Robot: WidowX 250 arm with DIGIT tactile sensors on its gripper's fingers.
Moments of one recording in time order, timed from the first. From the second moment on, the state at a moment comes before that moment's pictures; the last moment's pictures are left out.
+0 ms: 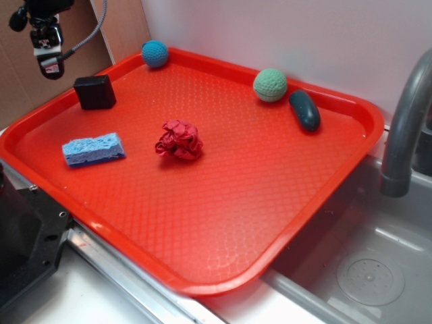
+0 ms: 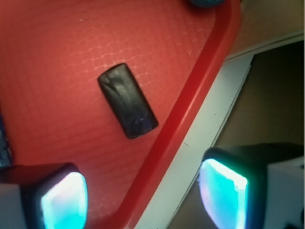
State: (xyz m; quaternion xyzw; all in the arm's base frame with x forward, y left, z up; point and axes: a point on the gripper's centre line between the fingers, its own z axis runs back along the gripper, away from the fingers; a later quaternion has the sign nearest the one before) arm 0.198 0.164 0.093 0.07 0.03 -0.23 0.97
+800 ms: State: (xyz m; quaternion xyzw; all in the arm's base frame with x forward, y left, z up) arm 0.217 0.159 0.076 0.06 0.06 -0.25 0.97
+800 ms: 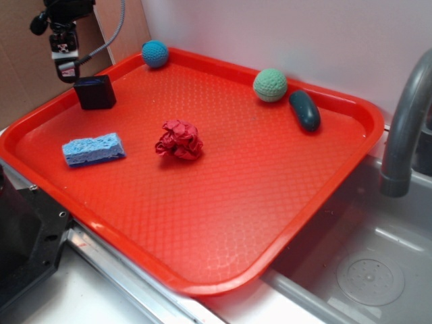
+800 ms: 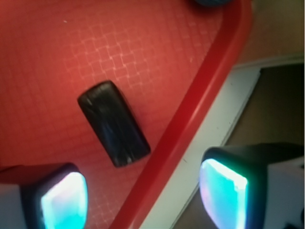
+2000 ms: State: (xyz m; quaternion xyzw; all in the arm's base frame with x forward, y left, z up) arm 0.222 0.129 0.015 0.04 0.13 -0.29 0.95
